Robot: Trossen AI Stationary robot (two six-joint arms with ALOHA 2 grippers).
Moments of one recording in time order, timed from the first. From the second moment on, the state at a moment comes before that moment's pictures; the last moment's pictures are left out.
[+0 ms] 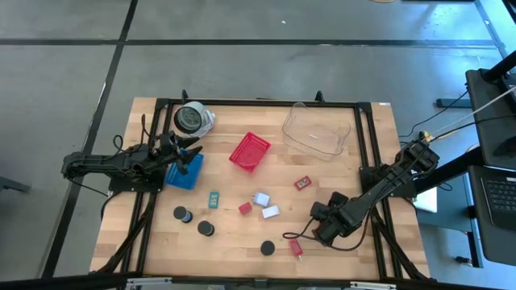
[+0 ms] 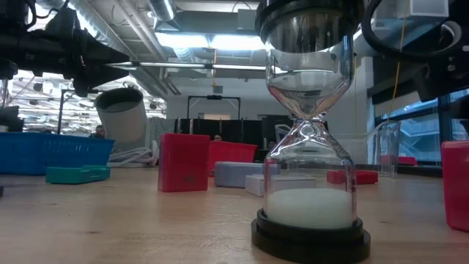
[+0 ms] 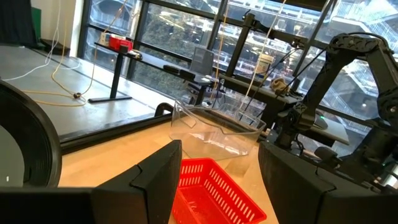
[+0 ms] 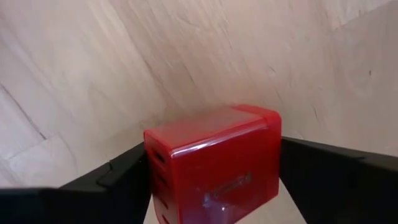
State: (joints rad) left arm 0.00 0.00 0.01 0.07 -0.47 -0.30; right arm 0.72 1.69 0.92 -0.81 0.10 1.17
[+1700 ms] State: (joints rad) left arm 0.00 0.00 0.01 0.07 -0.47 -0.31; right arm -0.01 1.30 1.22 -1.14 0.64 0.72
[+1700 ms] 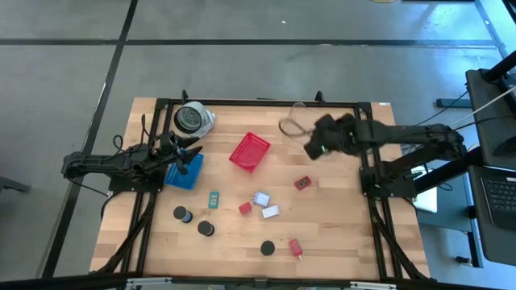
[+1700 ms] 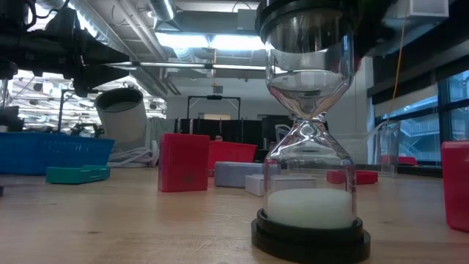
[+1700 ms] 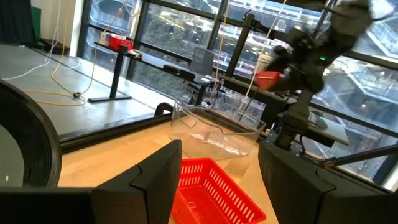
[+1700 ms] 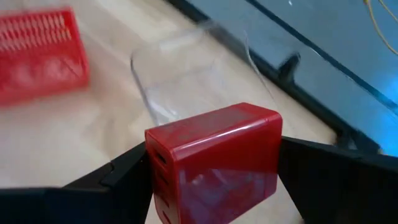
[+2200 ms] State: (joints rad) left arm 0.00 0.00 0.01 0.07 -0.47 -0.30; right arm -0.43 1.40 1.05 -0.82 0.37 0.53
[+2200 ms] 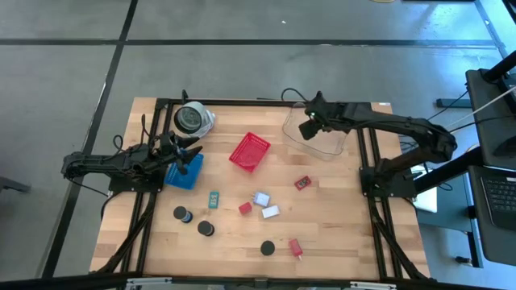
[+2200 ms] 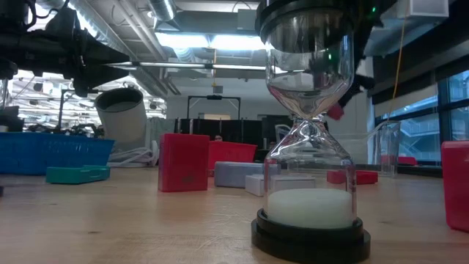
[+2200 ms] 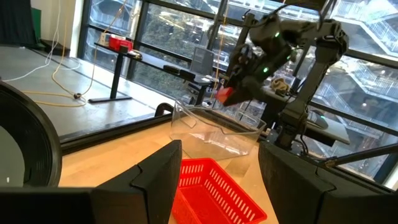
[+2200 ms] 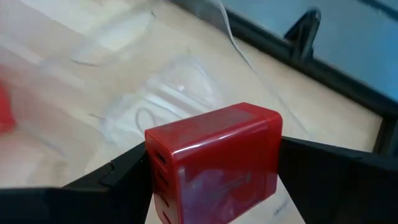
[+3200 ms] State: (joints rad) left arm 0.00 0.00 0.01 0.07 -0.47 -0.29; right arm -0.53 1.65 0.91 -0.45 0.22 0.53
